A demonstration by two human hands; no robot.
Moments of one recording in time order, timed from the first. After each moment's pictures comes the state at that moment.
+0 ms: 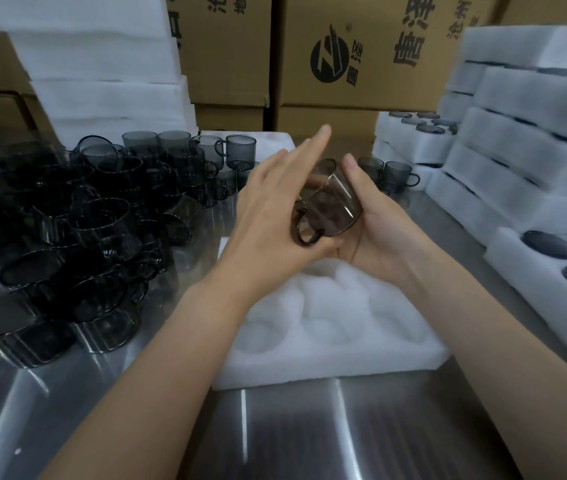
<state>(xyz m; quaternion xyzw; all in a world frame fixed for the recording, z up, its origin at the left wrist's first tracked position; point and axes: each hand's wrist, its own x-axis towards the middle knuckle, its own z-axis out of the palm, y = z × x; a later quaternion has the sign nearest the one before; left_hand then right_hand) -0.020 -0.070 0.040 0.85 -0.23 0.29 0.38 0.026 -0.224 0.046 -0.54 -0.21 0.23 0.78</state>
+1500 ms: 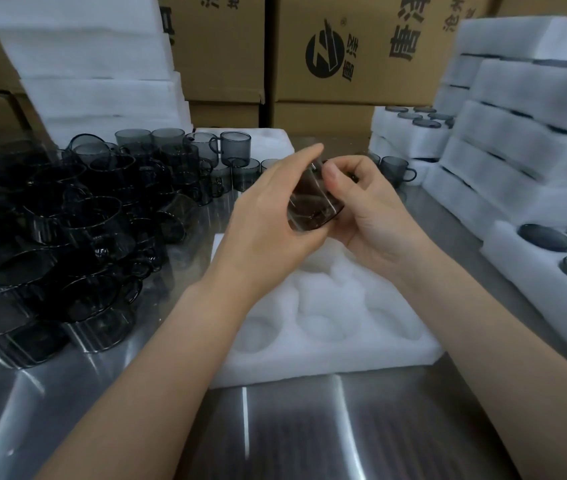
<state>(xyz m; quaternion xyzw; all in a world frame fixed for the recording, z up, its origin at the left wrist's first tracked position) -0.021 -0.079 0.037 0.81 -0.22 0.36 0.40 0.020 -0.219 0.047 -0.56 -0.21 0.05 0.80</state>
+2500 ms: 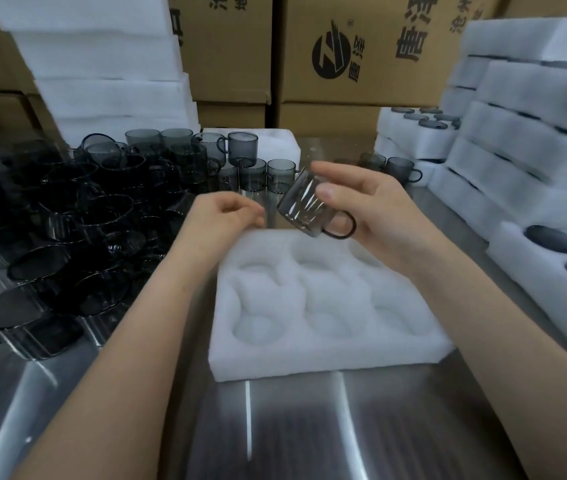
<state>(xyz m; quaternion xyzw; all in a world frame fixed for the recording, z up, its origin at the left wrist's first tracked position) 0.008 -0.025 0.023 0.78 0.03 0.12 0.62 0.023 -0.228 0.050 -0.66 -0.21 0.06 0.72</state>
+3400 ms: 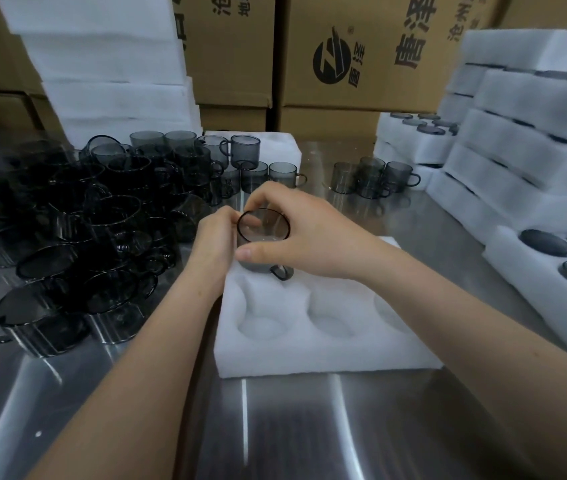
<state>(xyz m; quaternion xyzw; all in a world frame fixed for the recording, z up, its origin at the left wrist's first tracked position) 0.017 -0.027 0.007 0.62 0.16 0.05 0.77 -0.008 -0.170 0.065 -0.89 -0.34 -0.02 0.30</state>
